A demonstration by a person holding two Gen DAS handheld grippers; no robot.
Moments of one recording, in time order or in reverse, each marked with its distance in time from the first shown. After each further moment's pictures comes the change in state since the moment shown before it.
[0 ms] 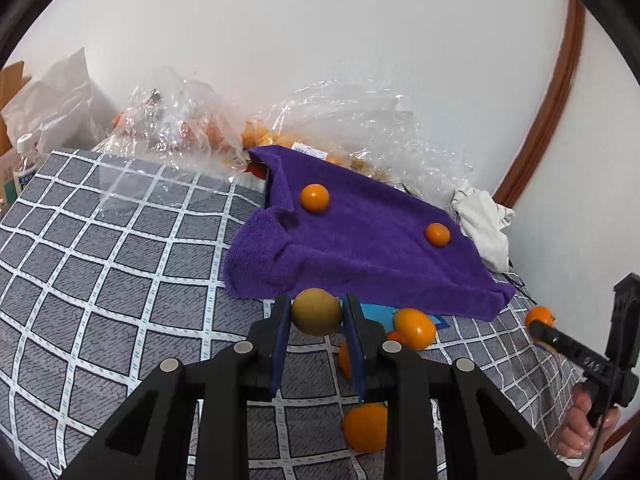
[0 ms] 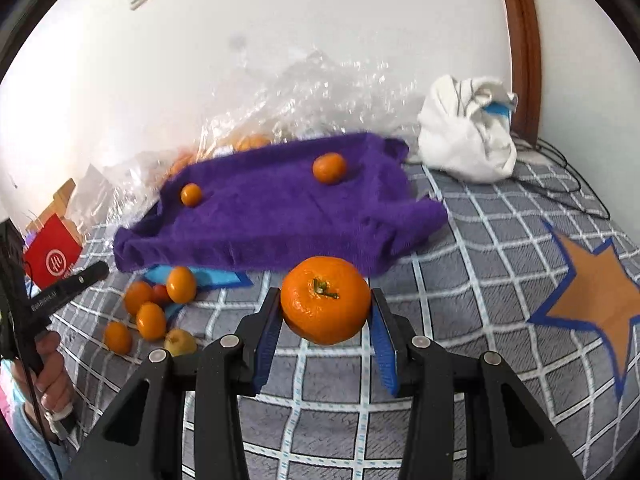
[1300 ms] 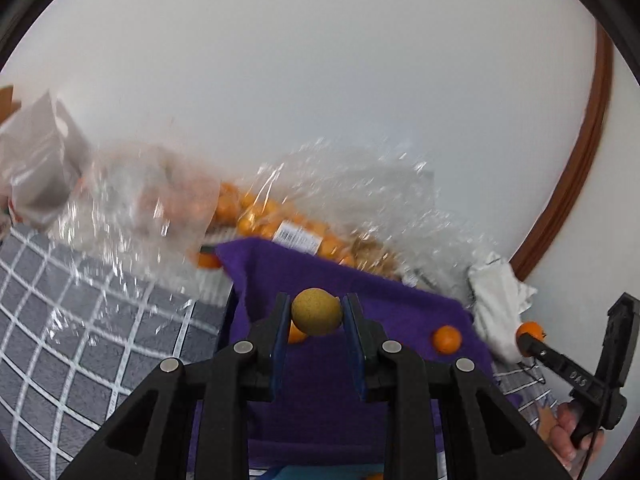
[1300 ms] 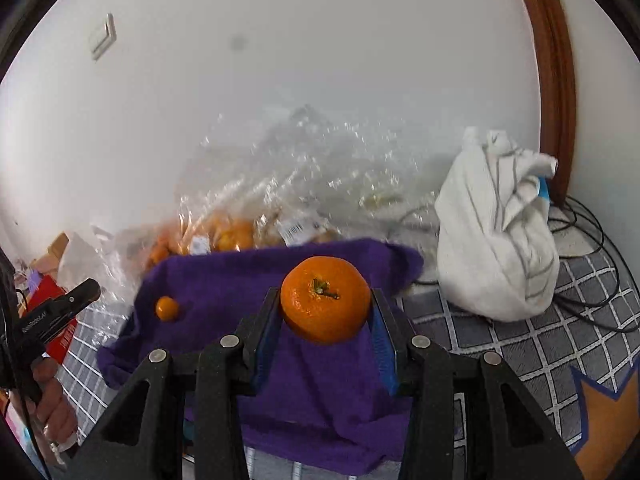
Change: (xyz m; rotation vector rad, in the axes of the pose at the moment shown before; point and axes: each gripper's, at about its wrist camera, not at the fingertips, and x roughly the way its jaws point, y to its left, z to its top) left arm 0.066 -0.032 0.097 -0.055 -0.091 0.029; right arm 0.075 -0.028 0.122 0.040 -0.078 0.036
